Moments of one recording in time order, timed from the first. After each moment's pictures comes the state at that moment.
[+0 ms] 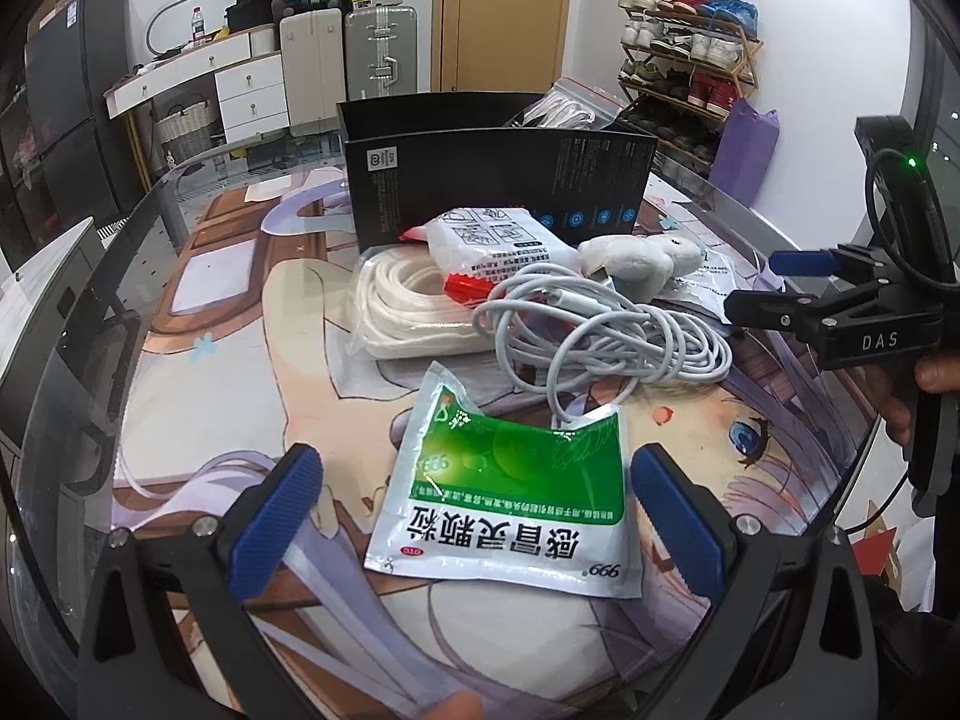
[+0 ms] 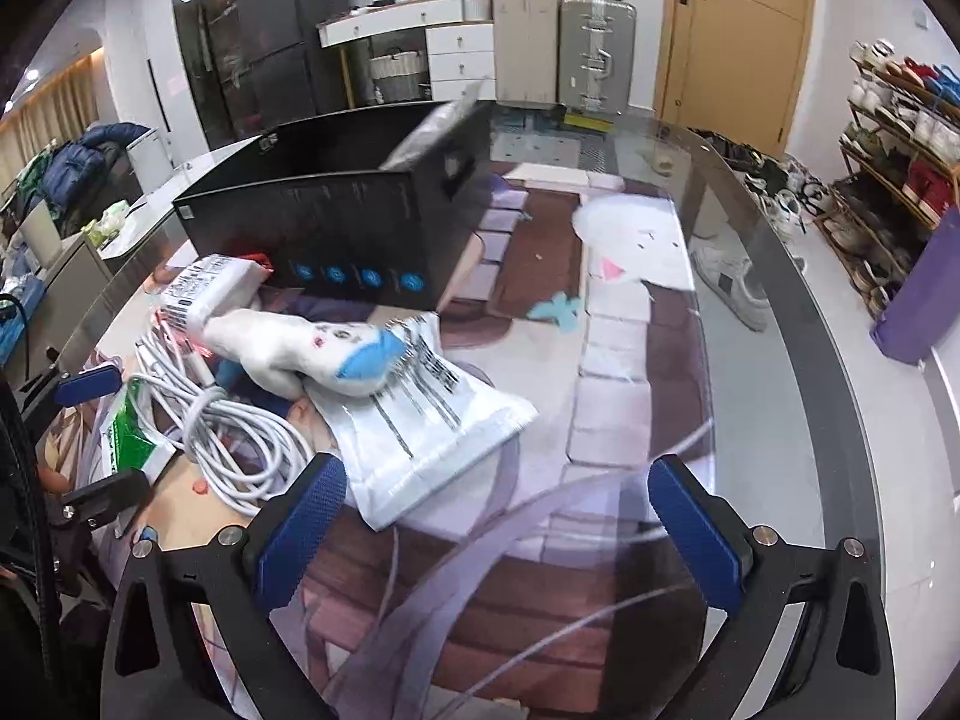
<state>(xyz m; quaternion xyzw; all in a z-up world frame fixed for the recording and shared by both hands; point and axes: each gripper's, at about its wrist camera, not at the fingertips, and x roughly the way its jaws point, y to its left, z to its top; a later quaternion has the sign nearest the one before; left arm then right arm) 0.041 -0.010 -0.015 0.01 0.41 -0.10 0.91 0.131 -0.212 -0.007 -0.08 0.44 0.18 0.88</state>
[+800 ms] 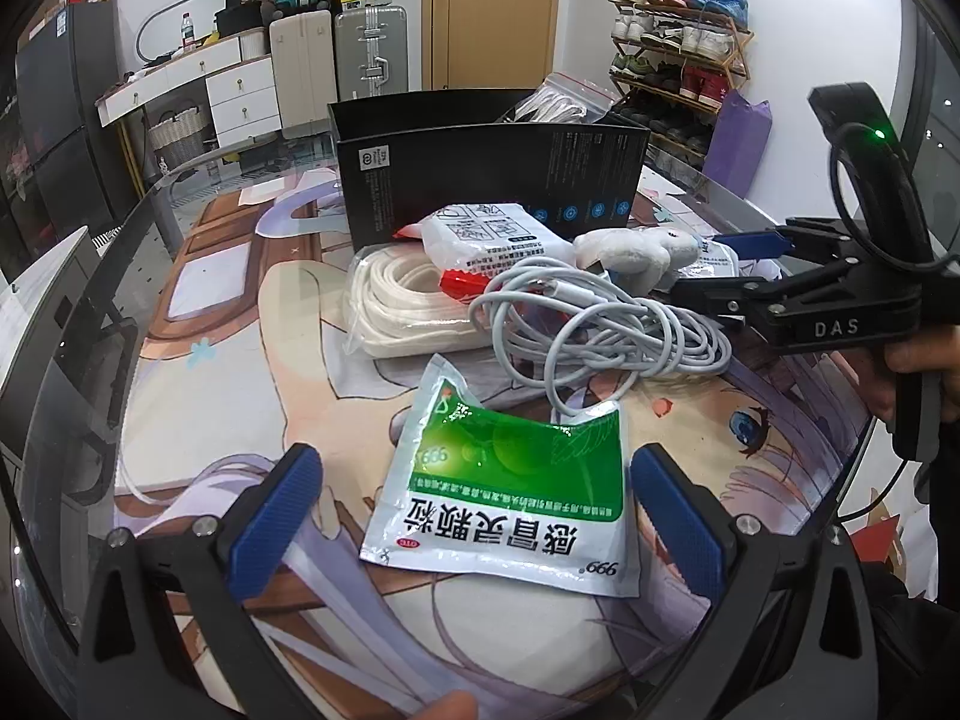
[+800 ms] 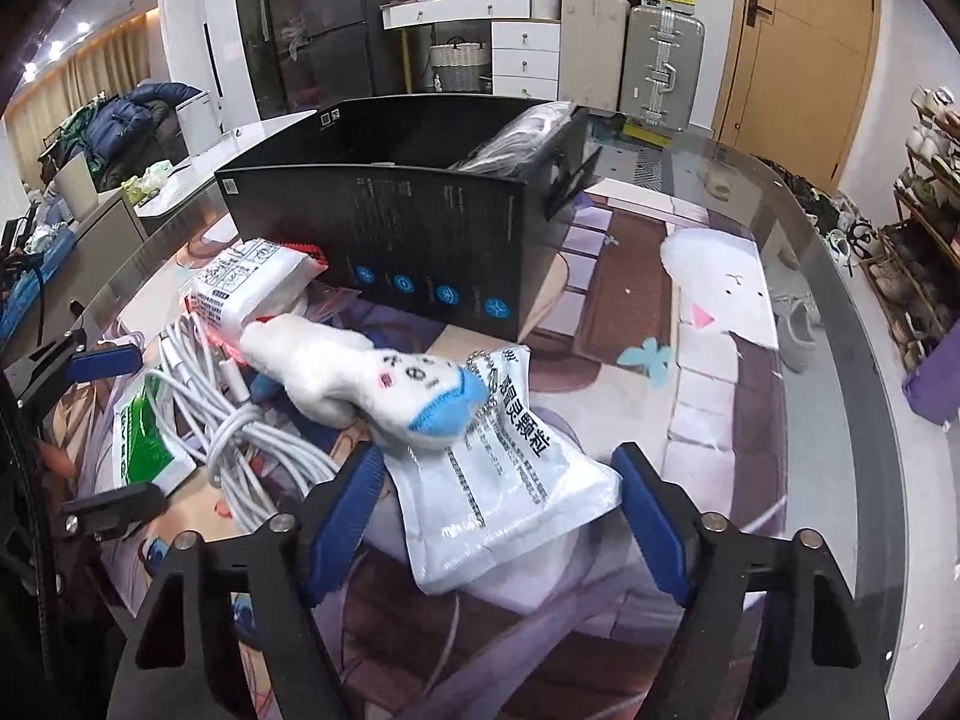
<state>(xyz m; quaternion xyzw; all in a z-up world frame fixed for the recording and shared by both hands) 0.041 -0.009 -0.015 0.02 0.41 -0.11 0.91 0.145 -0.183 -0.014 -0.11 0.43 0.24 0.86</state>
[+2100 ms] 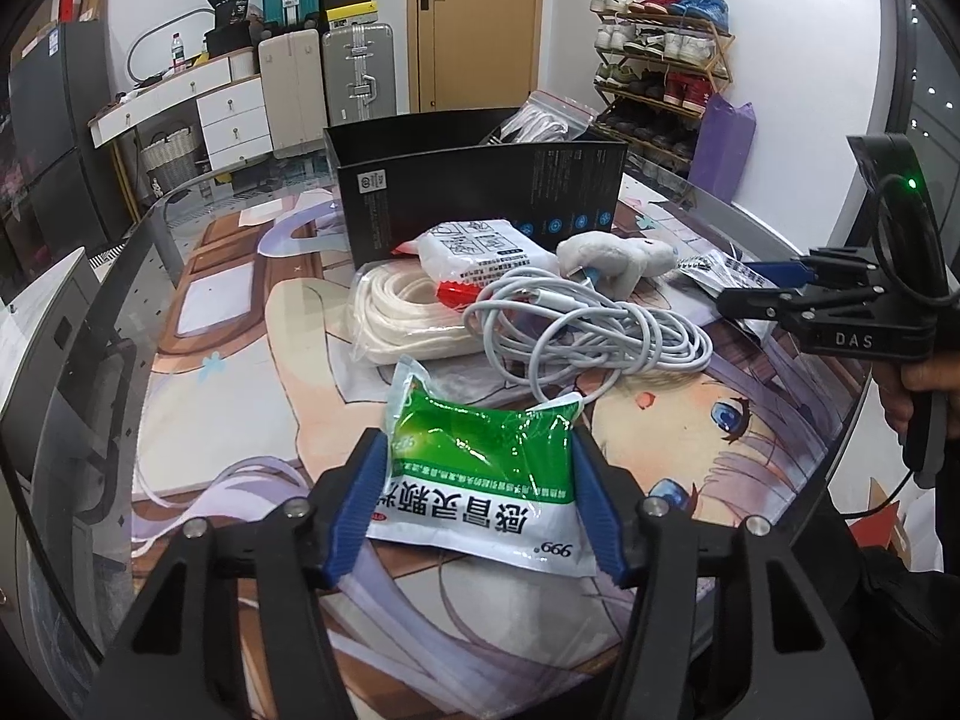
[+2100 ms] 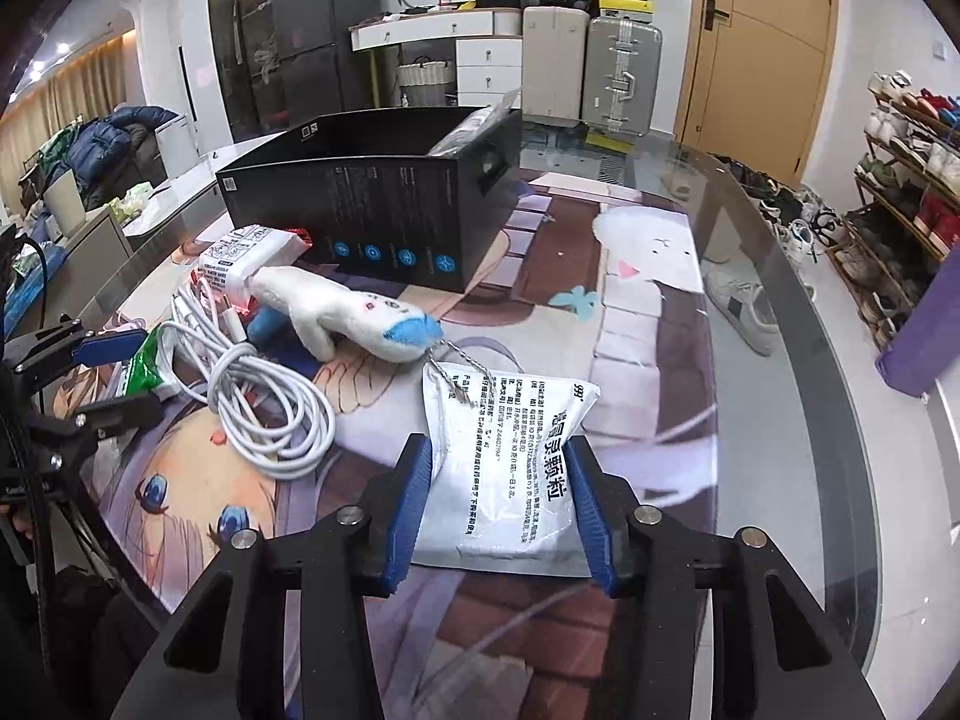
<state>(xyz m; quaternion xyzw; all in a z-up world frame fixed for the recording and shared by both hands) 0.027 -0.007 -0.006 0.03 0.39 -0.13 0.91 0.103 -0.220 -0.008 -0.10 0.42 0.20 0.88</state>
